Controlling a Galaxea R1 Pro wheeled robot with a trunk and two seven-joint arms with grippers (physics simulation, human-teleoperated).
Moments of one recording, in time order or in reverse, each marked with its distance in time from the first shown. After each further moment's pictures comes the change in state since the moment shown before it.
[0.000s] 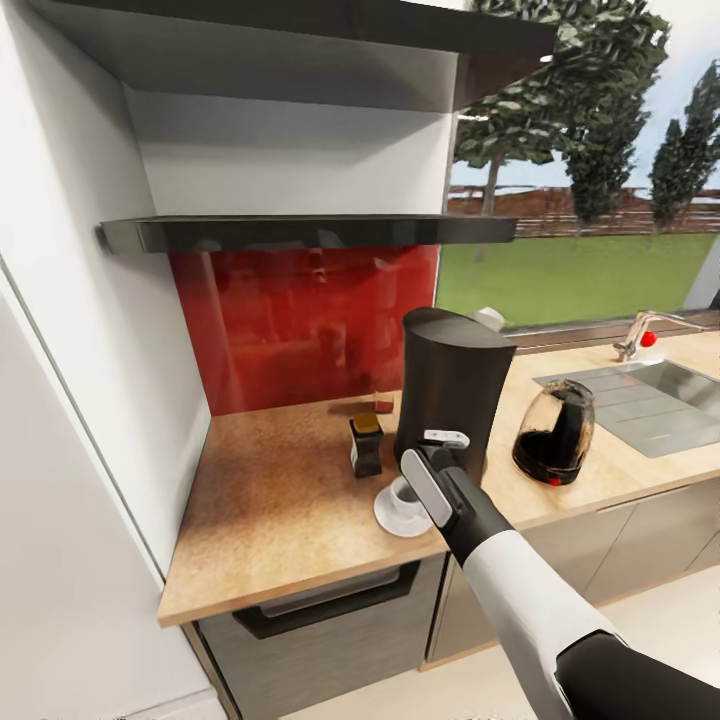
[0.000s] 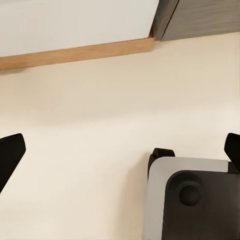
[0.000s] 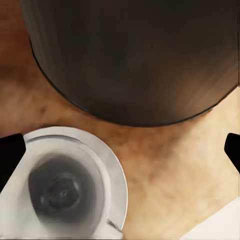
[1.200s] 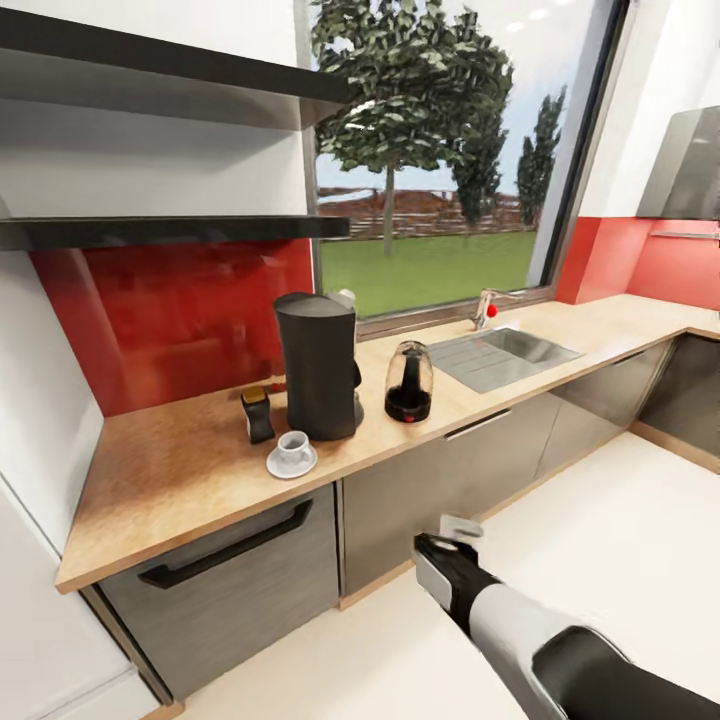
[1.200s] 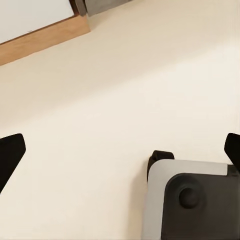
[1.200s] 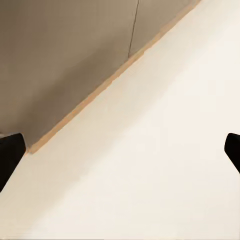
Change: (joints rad) left arm 0.000 -0.002 0.008 0.001 0.003 -0.001 0.000; right arm 0.043 0.000 0.076 0.679 0.003 -0.690 0.299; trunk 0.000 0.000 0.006
